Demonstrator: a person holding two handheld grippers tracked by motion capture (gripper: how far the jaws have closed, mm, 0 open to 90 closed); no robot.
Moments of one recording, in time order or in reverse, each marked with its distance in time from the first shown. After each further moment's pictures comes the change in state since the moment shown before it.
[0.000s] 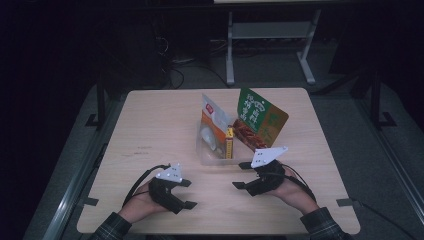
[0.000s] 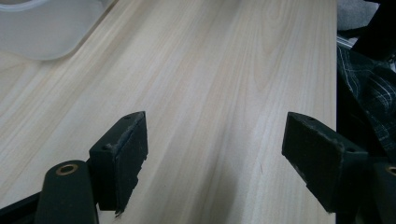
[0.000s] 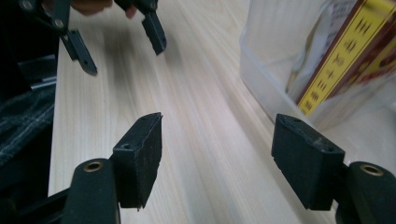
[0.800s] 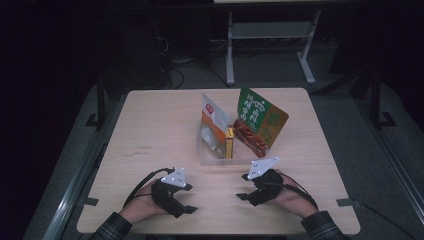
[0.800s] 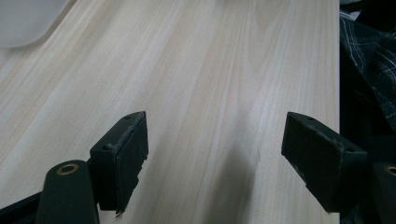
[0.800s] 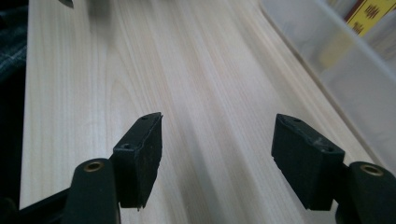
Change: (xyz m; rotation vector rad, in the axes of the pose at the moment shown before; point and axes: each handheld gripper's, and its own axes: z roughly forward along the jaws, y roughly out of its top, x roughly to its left) left arm -0.003 -0.002 0.009 0.081 -0.013 0.049; right arm 0.004 -0.027 0.019 0.171 -0.005 -0.038
